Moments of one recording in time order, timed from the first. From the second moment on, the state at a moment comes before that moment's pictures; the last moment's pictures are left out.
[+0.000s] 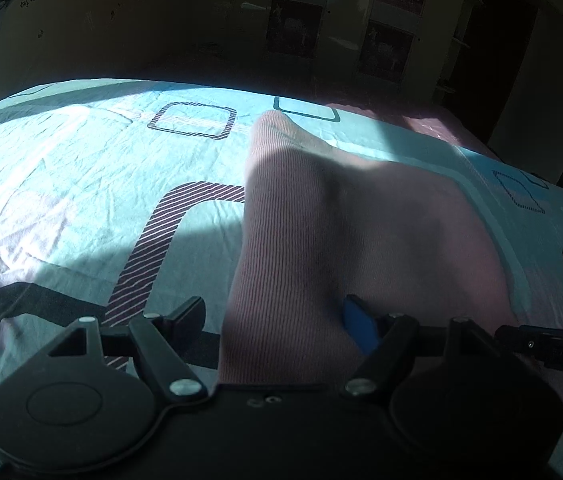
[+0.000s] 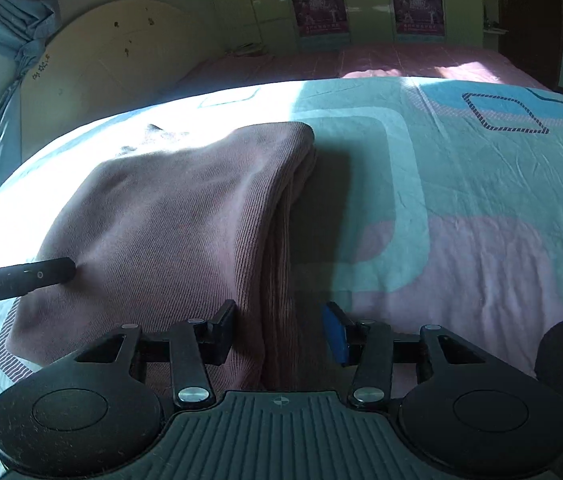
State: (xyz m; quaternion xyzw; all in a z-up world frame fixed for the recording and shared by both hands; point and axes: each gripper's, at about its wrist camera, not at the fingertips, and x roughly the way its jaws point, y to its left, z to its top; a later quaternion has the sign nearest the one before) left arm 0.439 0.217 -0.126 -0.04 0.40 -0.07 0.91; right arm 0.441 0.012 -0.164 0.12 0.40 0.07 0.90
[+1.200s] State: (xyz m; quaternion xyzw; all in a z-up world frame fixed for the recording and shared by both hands) left arm 0.419 0.181 -0.135 0.04 0.42 -0.03 0.91; right arm 0.426 0.046 -0.167 0.09 0.42 0.00 0.91
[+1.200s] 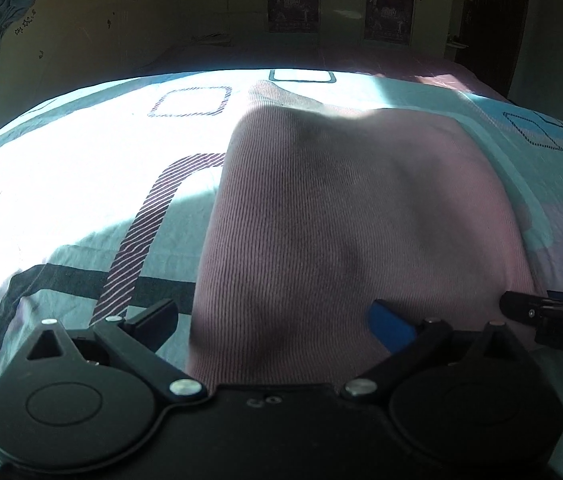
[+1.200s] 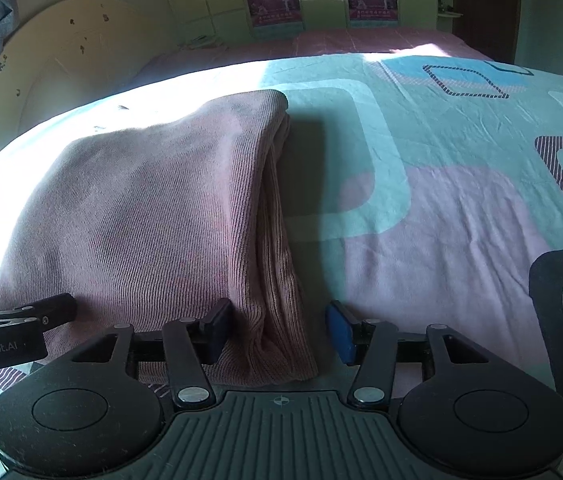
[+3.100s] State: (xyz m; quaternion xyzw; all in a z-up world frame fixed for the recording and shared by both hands) left arm 0.064 0.197 0.069 0.01 0.33 0.02 0.94; right arm 0.040 0.053 0.034 0.04 0.25 -0.01 0.97
